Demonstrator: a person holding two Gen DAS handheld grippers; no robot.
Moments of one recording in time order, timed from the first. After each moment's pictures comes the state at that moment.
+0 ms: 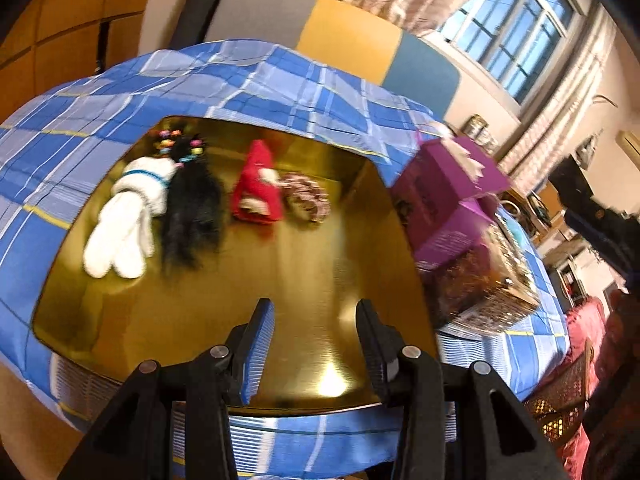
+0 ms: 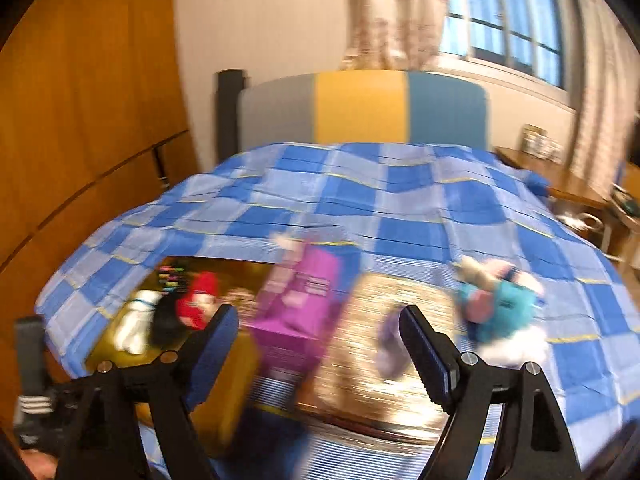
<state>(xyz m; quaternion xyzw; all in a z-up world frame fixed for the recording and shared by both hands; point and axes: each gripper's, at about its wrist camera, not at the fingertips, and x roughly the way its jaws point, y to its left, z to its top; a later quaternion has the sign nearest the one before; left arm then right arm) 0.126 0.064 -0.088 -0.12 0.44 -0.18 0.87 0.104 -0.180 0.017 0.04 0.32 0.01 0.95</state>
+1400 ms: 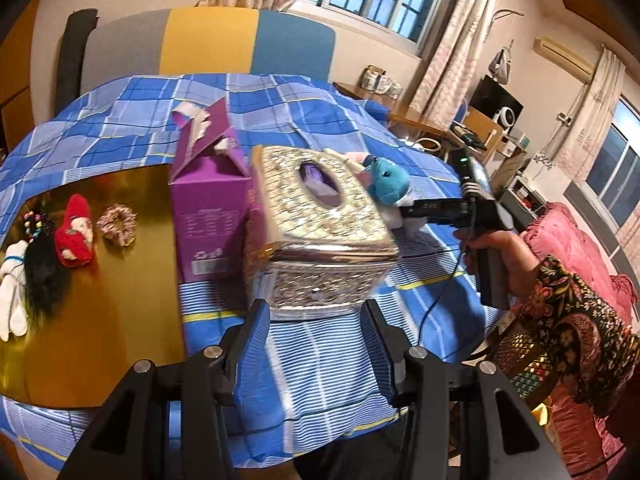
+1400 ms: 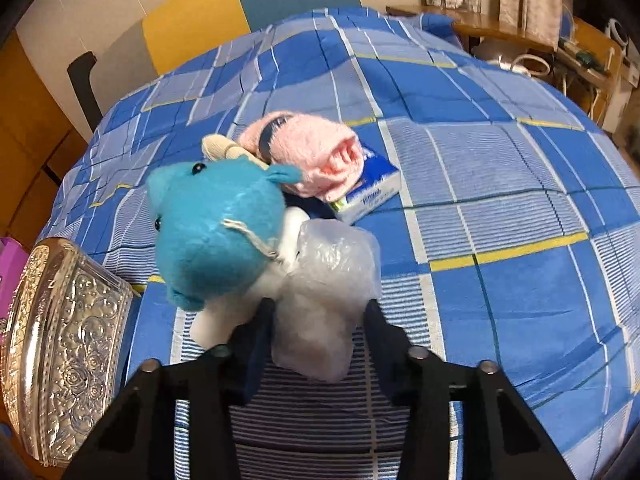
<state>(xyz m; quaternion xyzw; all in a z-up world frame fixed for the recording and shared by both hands) 0.074 -0.094 -0.047 0.00 0.41 -0.32 0.85 0.166 -0.462 -0.136 0.17 0.48 -0.08 0.86</state>
